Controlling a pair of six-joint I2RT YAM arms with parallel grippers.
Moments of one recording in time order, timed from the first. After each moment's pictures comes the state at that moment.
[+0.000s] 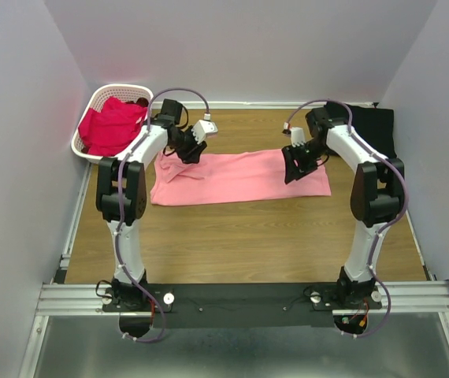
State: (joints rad) left arm -0.20 2.04 1.68 -0.69 0.54 0.85; right arm 0.18 2.00 1.61 -0.99 -0.46 -0.29
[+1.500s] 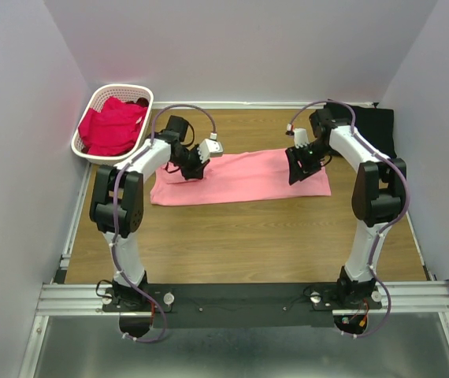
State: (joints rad) left arm -0.26 1.93 1.46 -0.69 0.60 0.87; right arm 0.14 2.00 1.60 -0.99 -0.44 -0.33
